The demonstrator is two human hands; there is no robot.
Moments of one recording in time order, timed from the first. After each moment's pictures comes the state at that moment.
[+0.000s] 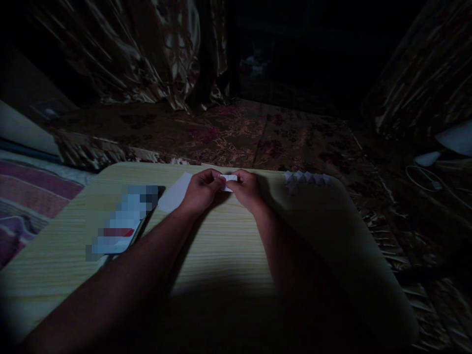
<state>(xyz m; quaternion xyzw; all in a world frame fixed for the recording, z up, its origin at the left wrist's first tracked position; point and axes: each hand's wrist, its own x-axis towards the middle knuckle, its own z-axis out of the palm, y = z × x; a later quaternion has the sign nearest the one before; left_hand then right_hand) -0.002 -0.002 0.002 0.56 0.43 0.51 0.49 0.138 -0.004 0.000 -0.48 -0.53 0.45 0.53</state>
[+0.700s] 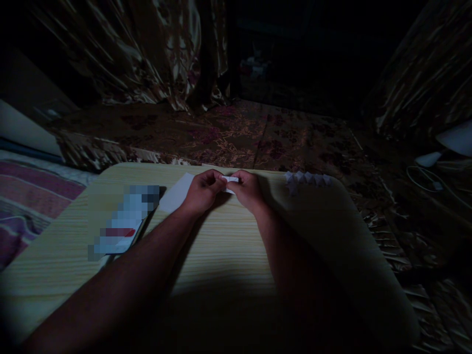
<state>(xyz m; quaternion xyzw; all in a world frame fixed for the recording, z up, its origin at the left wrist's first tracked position) -0.003 -0.001 0.000 0.59 0.41 0.50 0.48 0.138 -0.005 0.002 -0.48 -0.54 0.45 0.53</state>
